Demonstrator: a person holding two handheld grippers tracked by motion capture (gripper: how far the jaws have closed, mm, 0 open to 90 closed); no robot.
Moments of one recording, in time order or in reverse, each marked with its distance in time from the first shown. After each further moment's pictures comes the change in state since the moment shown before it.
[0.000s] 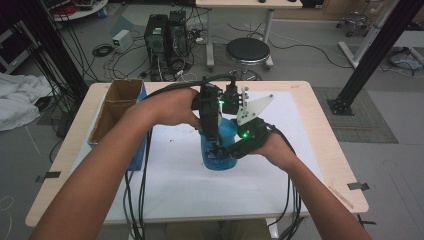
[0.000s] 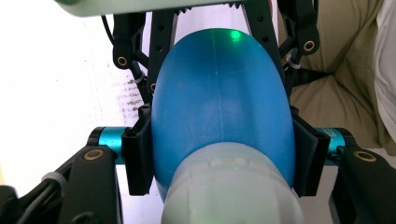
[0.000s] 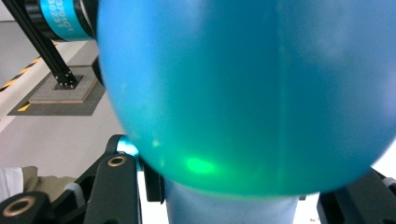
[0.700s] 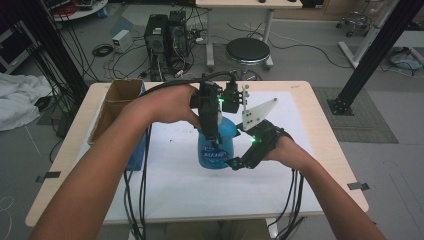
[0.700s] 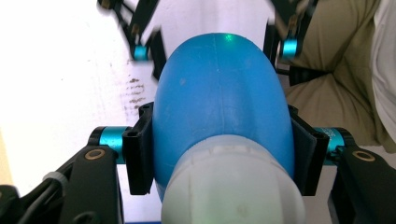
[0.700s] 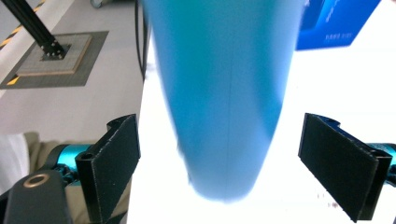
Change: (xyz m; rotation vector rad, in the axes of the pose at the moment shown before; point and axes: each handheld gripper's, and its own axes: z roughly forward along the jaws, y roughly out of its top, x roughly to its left) left arm -0.003 -0.002 -0.012 0.005 0.010 -0.008; right arm 0.006 -0.014 -0.020 0.165 -0.042 0.024
